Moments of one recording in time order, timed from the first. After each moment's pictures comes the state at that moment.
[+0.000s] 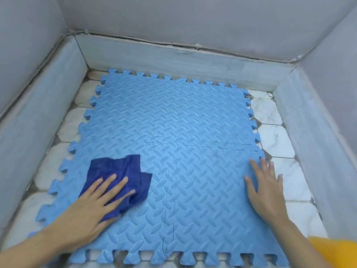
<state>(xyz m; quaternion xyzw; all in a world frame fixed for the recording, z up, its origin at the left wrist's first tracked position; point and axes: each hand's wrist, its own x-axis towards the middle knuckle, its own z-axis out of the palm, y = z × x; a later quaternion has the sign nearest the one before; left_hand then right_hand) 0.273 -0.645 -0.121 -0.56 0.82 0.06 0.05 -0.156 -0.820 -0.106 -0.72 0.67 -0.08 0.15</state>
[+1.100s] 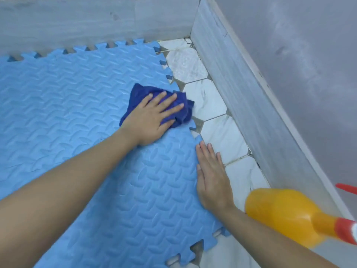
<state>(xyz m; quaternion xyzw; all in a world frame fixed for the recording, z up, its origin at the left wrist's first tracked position) 0.006 -0.977 -0.135 -0.42 0.90 0.08 -0.04 -0.193 -0.803 -0.141 -0.70 0.68 -0.14 0.16</state>
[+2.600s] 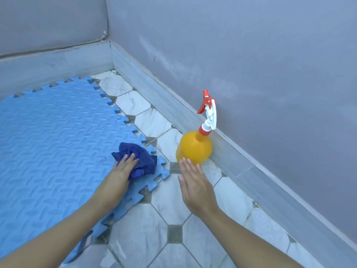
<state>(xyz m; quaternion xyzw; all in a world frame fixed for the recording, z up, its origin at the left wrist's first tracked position) -0.027 -0.731 -0.091 -0.43 0.85 0.26 -0.14 -0.239 -0.599 -0.077 -0.63 0.75 -0.18 0.07</state>
